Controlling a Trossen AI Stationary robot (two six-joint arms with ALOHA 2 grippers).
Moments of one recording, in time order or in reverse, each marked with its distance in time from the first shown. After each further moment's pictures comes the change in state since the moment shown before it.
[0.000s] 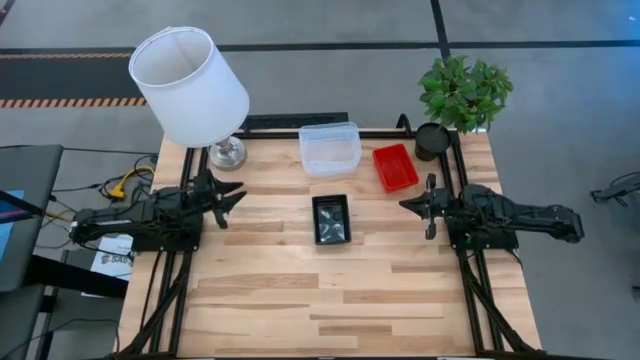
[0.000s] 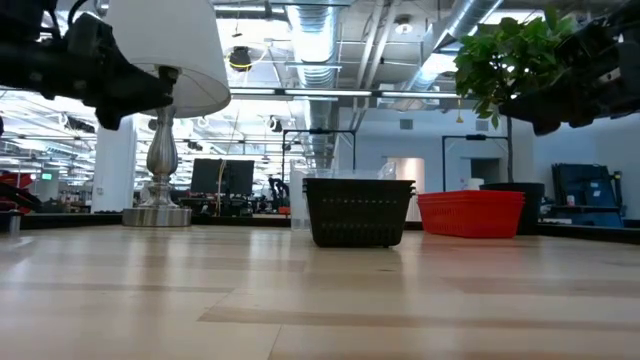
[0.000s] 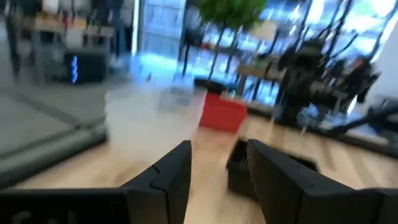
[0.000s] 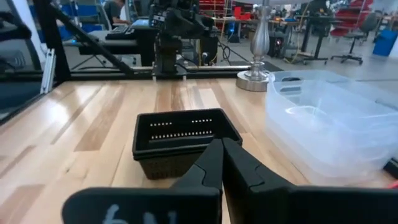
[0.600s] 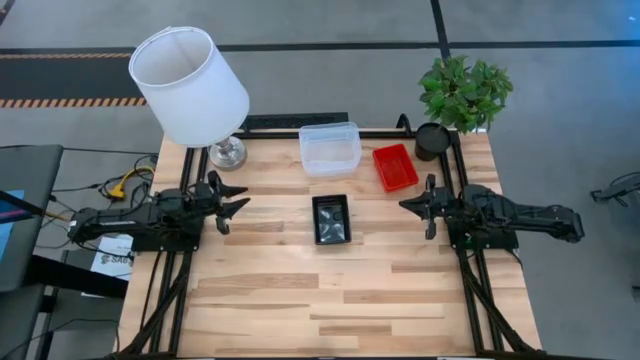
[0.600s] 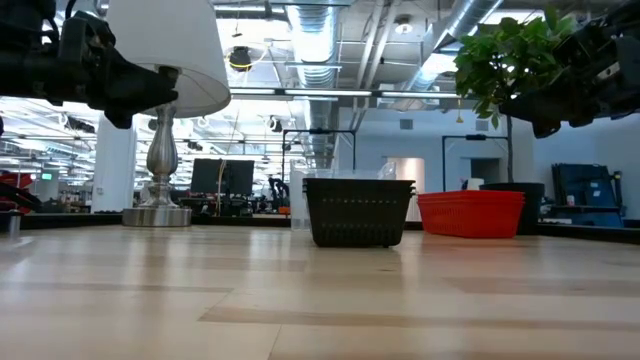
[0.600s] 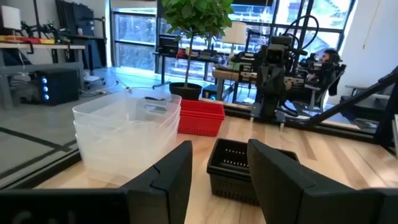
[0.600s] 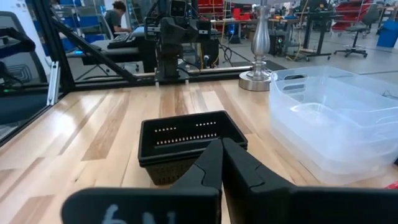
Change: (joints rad) left arm 0.000 0.023 -0.074 0.166 0.112 0.101; right arm 0.004 0.002 -0.009 0.017 0.001 0.061
